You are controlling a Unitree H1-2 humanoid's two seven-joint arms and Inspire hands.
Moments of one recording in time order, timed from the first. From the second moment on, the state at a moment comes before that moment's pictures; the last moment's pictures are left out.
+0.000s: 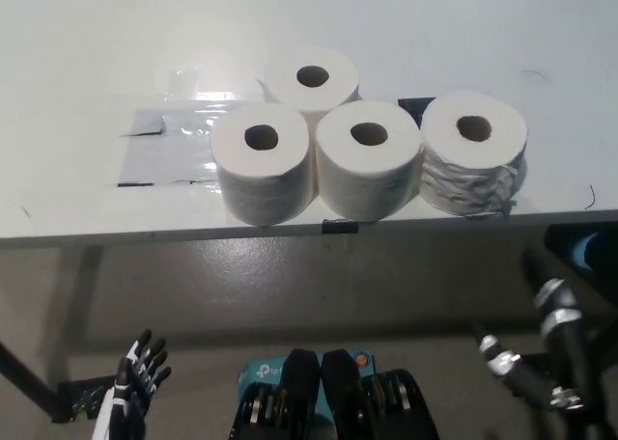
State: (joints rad) left_arm 0.16 0.08 0.04 0.04 -0.10 -0.17 -0.09; right_arm 0.06 -0.08 -0.02 -0.15 -0.08 -0.34 -0.02
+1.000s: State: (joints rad) left_arm 0.11 0.13 -0.01 0.05 -0.09 -0.16 -0.11; right_arm -0.81 -0.56 0.16 0.18 -0.03 0.22 0.31
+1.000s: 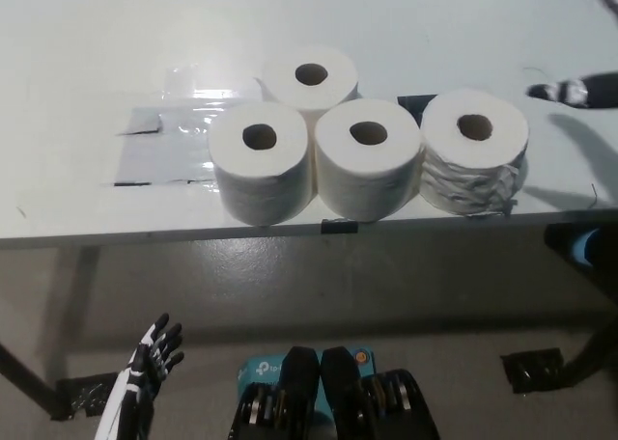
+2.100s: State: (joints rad) left_arm 0.11 0.15 -0.01 0.09 -0.07 -0.22 -0.14; right_arm -1.34 -0.47 0.57 0.99 -0.22 0.26 0.75
